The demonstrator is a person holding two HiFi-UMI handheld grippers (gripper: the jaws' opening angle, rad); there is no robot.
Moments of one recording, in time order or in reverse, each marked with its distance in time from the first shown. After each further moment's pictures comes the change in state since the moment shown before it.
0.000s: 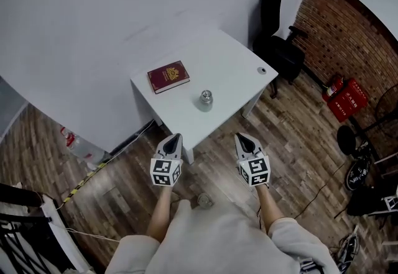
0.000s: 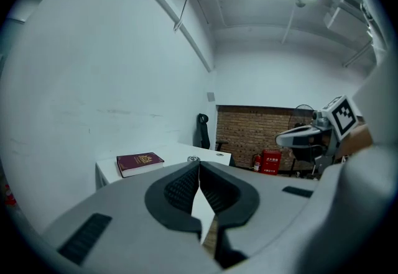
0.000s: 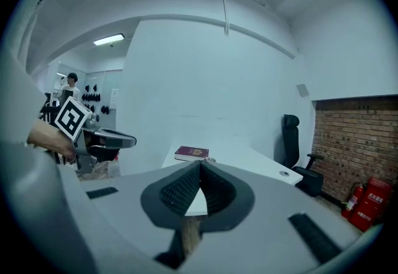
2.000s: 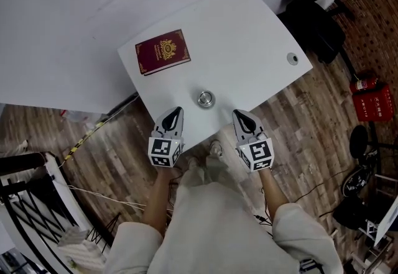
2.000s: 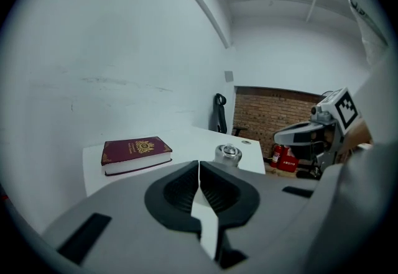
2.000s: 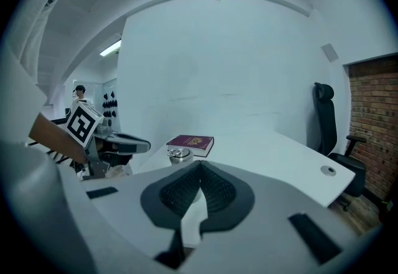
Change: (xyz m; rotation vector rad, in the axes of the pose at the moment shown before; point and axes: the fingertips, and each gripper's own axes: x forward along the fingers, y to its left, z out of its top) left arm 0.222 0.066 -0.037 -0.045 0.151 0.130; right arm 0.220 -0.111 -0.049 0.061 0.087 0.275
